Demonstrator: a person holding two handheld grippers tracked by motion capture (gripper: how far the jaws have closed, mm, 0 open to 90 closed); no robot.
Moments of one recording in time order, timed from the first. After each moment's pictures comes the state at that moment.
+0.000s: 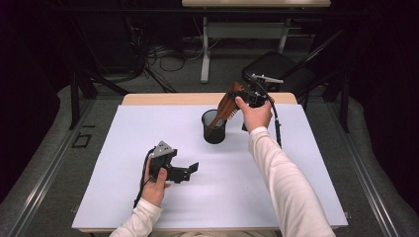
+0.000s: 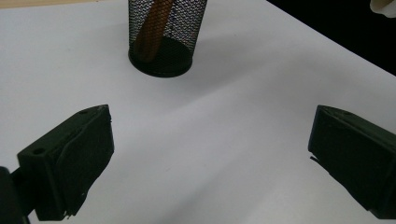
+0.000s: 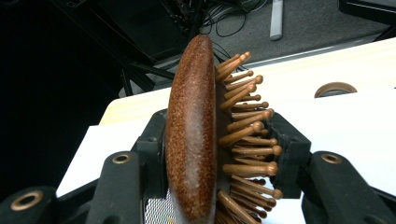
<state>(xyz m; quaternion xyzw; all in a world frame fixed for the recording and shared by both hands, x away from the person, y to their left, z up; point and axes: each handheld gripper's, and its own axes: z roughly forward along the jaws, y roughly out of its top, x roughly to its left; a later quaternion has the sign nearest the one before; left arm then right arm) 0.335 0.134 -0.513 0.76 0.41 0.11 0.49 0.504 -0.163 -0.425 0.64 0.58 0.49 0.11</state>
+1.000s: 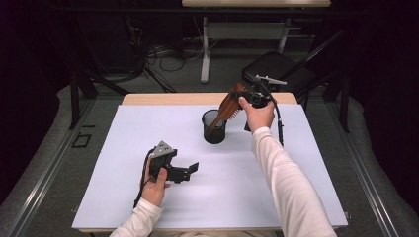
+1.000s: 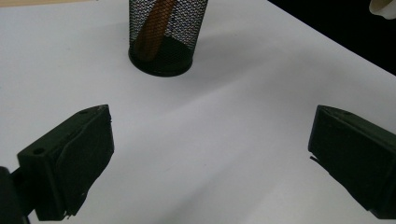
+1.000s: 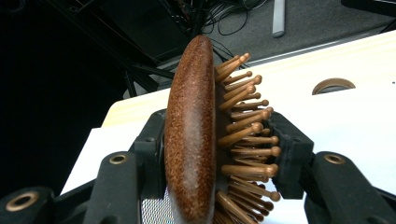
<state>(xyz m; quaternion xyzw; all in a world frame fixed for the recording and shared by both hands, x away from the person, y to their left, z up) 0.335 0.134 -0.514 0.76 0.41 0.11 0.49 0.507 -0.174 -0.431 0.64 0.58 0.50 0.09</state>
